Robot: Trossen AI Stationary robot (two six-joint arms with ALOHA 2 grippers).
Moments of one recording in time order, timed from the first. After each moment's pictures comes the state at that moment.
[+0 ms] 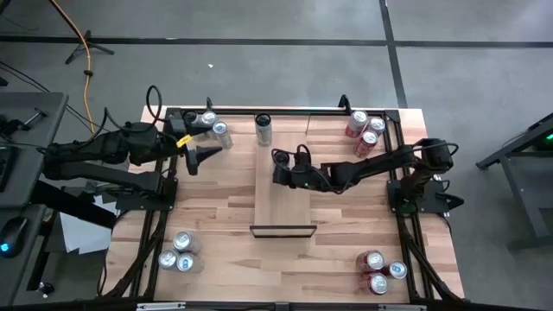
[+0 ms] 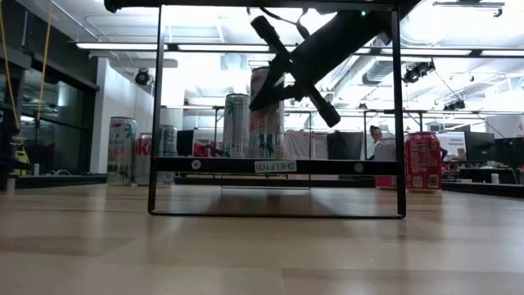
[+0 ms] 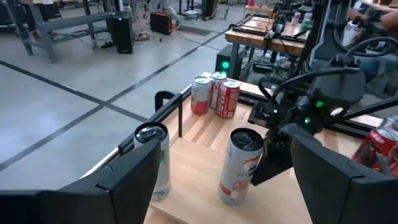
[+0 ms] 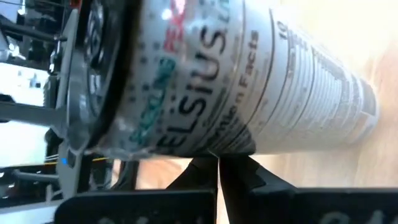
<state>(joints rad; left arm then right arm) 0.00 0.69 0.93 -0.50 -0.43 -0.18 0.06 1.72 1.05 0.07 0.38 1.43</state>
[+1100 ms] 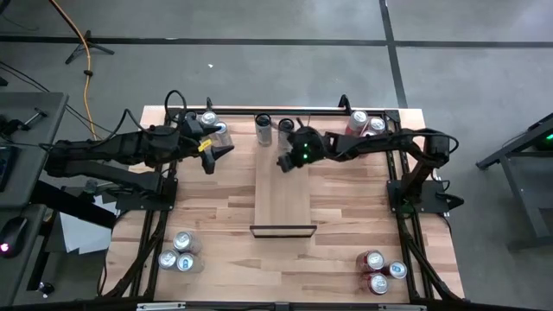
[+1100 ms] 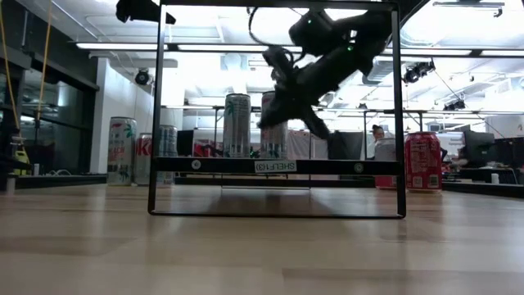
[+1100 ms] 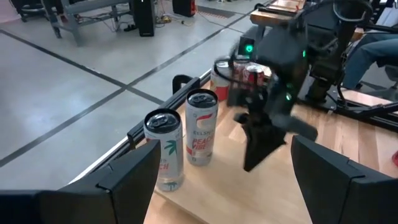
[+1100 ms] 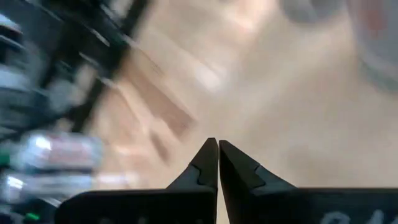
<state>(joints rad) 0.00 0.82 0.93 -0.47 -0.51 -0.22 -0.24 1.72 1.05 -0.02 -0.18 0.82</state>
